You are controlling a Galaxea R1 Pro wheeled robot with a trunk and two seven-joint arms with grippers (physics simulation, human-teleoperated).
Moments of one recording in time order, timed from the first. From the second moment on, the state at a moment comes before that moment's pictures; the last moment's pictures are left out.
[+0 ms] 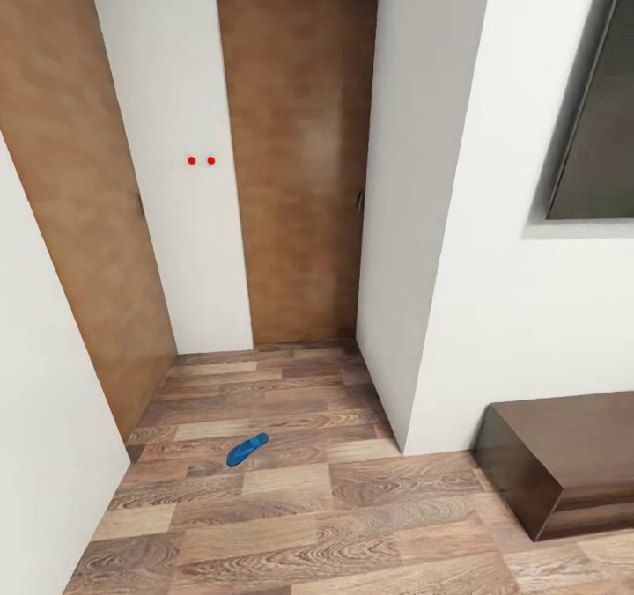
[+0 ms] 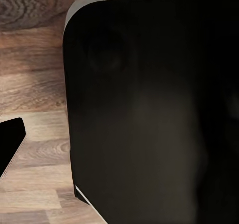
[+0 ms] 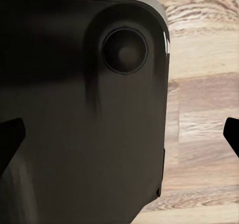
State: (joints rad) left arm -0.01 -0.01 0.02 -0.03 -0.02 0.00 0.00; right arm -0.01 0.00 0.00 -0.01 -0.01 -0.04 0.00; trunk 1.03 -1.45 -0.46
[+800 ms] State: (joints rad) left arm -0.01 -0.01 0.02 -0.04 -0.02 0.00 0.00; right arm -0.01 -0.01 0.00 -0.01 -0.01 -0.04 0.00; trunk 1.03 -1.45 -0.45
